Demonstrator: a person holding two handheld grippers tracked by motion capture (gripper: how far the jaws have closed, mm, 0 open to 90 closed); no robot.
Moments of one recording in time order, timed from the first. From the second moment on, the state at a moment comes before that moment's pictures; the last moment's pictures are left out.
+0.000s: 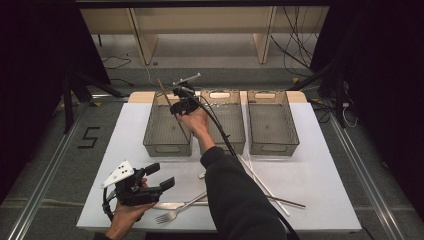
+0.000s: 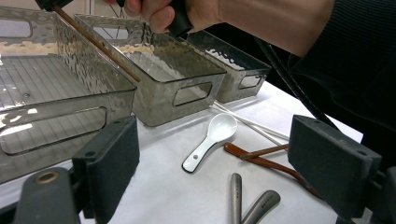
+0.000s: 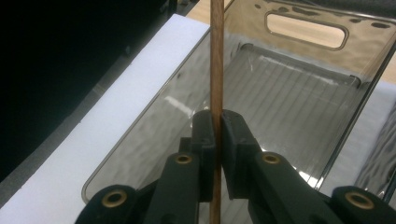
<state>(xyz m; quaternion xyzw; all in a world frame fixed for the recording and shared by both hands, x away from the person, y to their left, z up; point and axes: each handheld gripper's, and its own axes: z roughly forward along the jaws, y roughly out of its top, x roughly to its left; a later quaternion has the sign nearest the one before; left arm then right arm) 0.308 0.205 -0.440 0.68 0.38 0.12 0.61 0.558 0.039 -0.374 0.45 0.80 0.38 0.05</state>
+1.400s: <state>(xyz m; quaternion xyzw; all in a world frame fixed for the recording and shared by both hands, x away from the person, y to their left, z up) 0.308 0.205 -0.440 0.68 0.38 0.12 0.61 0.534 0.007 -0.359 0.41 0.82 0.40 0.03</state>
